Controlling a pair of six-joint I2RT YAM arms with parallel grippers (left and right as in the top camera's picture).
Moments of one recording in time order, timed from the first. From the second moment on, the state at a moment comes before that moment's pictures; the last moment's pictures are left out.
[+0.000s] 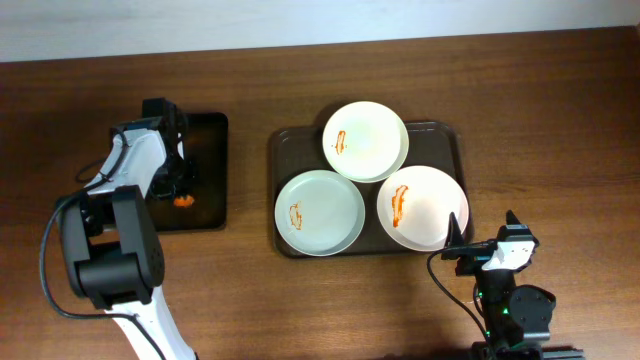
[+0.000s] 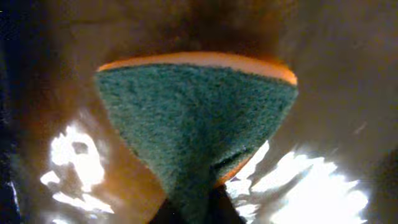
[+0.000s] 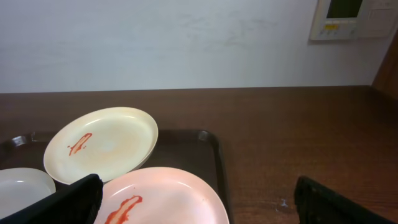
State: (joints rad) left arm 0.08 2.12 1.50 -0.93 -0.09 -0.14; right arm -0.05 0.01 0.01 -0.07 -0.02 0.02
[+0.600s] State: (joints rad) left arm 0.08 2.12 1.50 -0.72 -0.10 -0.04; right arm -0.05 0.01 0.01 -0.07 -0.02 0.02
